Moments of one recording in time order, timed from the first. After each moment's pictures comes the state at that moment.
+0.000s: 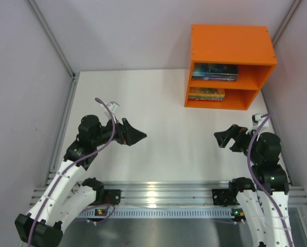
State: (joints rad) left arm -0.36 0.76 0.70 -0.24 0.62 -0.56; right arm 0.02 0.38 0.69 -0.67 -0.29 0.39
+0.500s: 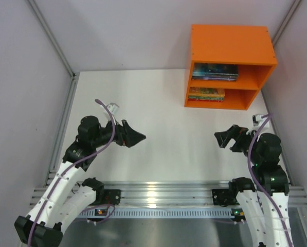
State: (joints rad) left arm -0.36 0.73 0.70 -0.28 0.62 -0.53; right arm 0.02 0.36 0.69 -0.67 -0.28 0.39
